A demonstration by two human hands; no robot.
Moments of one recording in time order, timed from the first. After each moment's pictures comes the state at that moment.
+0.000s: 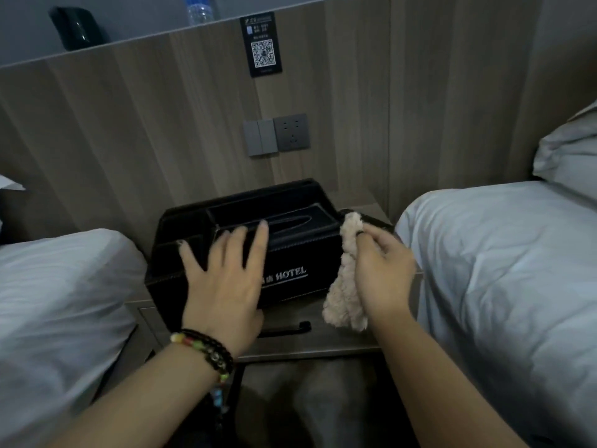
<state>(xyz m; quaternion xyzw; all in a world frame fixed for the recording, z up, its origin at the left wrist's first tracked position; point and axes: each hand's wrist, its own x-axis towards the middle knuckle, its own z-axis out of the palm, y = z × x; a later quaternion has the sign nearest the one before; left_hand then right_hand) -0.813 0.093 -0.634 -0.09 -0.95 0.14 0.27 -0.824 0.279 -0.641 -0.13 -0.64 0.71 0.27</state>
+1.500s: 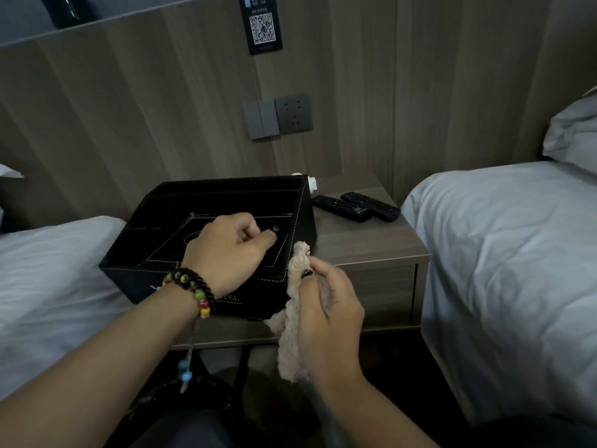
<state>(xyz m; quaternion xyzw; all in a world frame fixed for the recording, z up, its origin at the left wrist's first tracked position) -0.836 0.089 -0.602 -0.06 -0.94 -0.26 0.21 -0.770 0.203 -0.678 0.01 -0.62 0.74 0.26</state>
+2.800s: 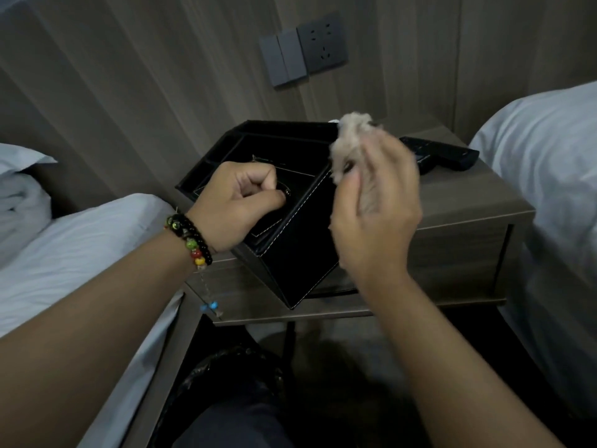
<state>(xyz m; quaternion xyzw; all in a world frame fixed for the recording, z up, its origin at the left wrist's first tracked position) -0.897 0.042 -0.600 -0.32 -0.85 -0.41 0.08 -0.874 0.196 -0.670 0.06 -0.62 0.53 0.57</state>
